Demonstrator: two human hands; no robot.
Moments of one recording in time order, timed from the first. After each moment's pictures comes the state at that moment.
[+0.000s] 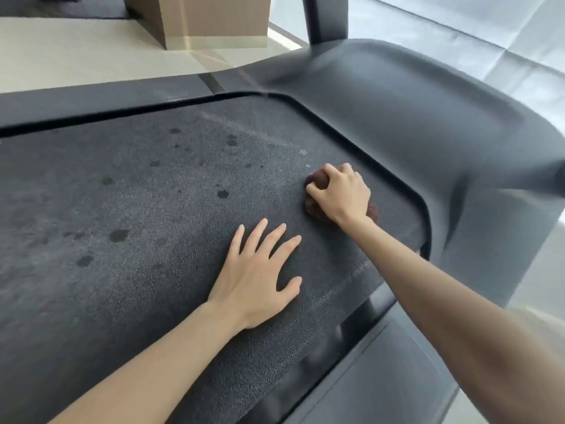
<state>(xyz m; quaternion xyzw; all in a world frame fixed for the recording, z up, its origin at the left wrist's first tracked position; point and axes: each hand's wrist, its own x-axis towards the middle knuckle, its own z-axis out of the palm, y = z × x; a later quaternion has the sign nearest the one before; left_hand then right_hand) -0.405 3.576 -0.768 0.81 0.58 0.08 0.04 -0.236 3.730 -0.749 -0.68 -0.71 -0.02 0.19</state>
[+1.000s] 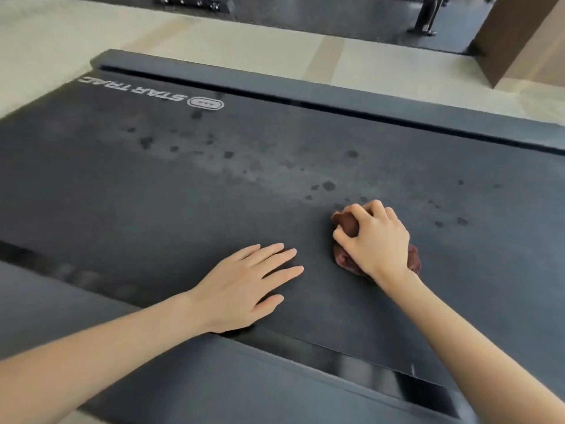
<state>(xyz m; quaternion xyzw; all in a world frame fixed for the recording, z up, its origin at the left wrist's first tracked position) -0.658 3.220 -0.741 0.64 0.76 -0.02 0.04 -0.569 3.457 -0.755 -0.28 -0.94 0.07 0.19</state>
